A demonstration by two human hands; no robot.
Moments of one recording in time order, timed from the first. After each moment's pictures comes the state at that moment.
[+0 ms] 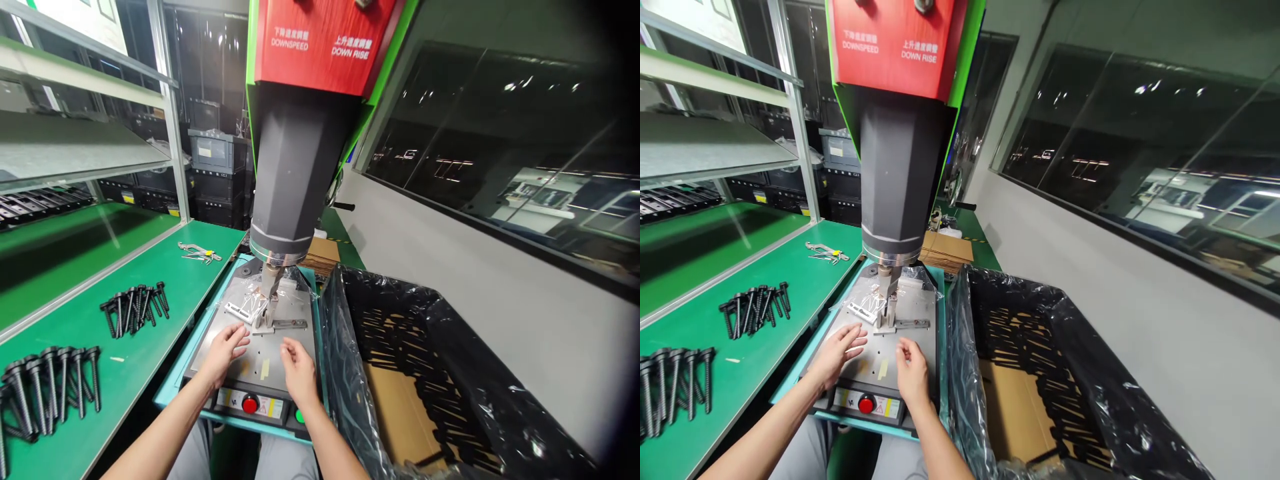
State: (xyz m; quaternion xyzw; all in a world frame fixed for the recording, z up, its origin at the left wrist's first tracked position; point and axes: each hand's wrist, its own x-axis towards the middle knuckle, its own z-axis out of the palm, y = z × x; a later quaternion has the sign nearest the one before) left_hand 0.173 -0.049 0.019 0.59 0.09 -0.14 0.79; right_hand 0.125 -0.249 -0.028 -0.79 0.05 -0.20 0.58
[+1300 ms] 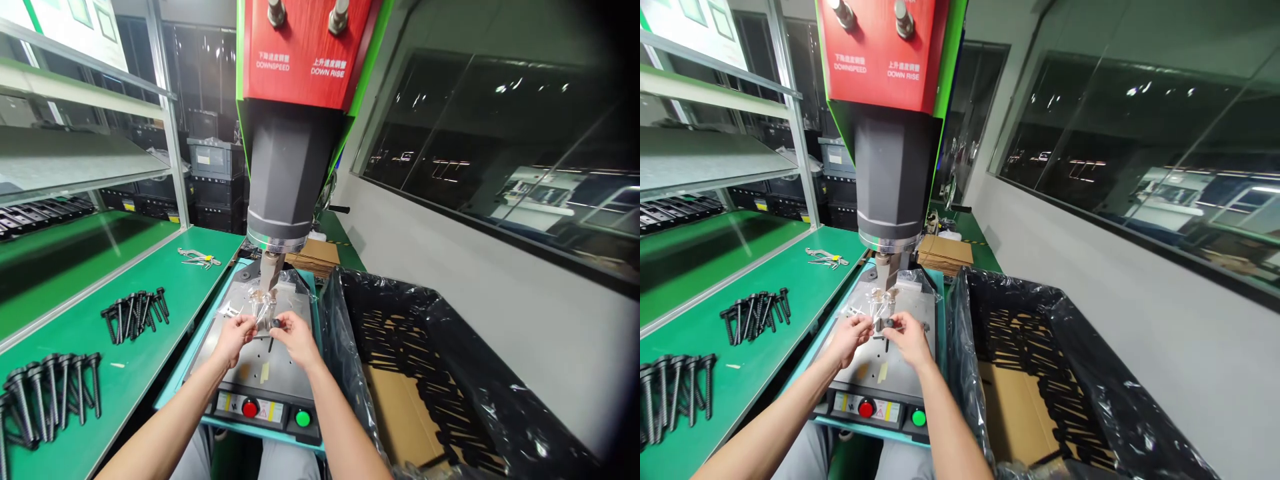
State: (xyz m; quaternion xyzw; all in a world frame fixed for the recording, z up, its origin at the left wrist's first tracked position) left_hand 0.199 -0.082 0.048 0.56 0.08 -0.12 0.82; right_hand 0.174 -0.254 0.052 -0.72 -0.11 -0.10 0.68
